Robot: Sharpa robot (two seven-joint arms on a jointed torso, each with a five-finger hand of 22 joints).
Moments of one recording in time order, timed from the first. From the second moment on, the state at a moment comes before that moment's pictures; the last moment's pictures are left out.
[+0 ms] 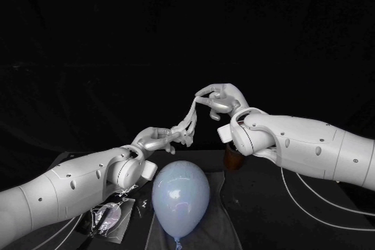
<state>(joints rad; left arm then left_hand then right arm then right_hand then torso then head) 1.27 -0.58 -0.06 1.17 -0.20 -0.21 0.26 1.39 -0.18 0.37 0.23 0.05 0.85 0.17 0.29 0.43 0.86 0.12 0.62 0.12 0.91 0.06 1.38 0.37 0.17 0.88 0.16 0.70 0.95 1.48 -0.59 -0.12 1.31 -0.32 -0.61 0.32 1.24 -0.03 0.65 -0.13 0.04 0.90 0.09 0.69 0.28 1.31 0.01 1.32 1.22 1.46 -0.05 1.54 1.31 0.08 1.39 0.05 1.03 1.31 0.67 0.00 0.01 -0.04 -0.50</state>
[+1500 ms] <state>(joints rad) 1.26 -0.62 -0.05 1.26 -0.59 -0.39 0.44 1.54 -0.18 0.30 0.15 0.05 0.84 0.18 0.35 0.42 0.81 0.13 0.69 0.13 0.90 0.07 1.33 0.33 0.17 0.91 0.17 0.63 0.91 1.46 -0.60 -0.12 1.33 -0.31 -0.63 0.30 1.24 -0.03 0.65 -0.13 0.04 0.90 0.09 0.69 0.29 1.31 0.01 1.32 1.22 1.46 -0.05 1.54 1.31 0.08 1.39 0.05 1.03 1.31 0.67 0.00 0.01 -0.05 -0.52</state>
